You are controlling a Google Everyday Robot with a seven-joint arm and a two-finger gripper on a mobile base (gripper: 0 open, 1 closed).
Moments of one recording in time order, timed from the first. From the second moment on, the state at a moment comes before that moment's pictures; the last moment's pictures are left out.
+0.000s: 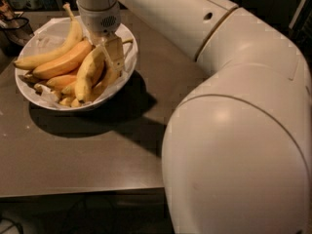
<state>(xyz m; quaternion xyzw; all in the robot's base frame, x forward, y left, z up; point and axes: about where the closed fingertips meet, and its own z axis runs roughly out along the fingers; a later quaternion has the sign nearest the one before) 0.637 0.111 0.914 -0.87 0.47 -0.08 0.07</state>
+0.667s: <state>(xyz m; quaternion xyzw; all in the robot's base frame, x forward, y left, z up) 0.640 0.112 0.909 -0.87 0.47 -0.08 0.08</state>
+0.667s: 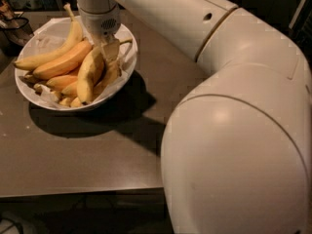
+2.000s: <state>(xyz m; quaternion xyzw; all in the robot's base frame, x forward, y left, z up) 0.624 0.108 0.940 -0.87 0.48 -0.08 0.11</state>
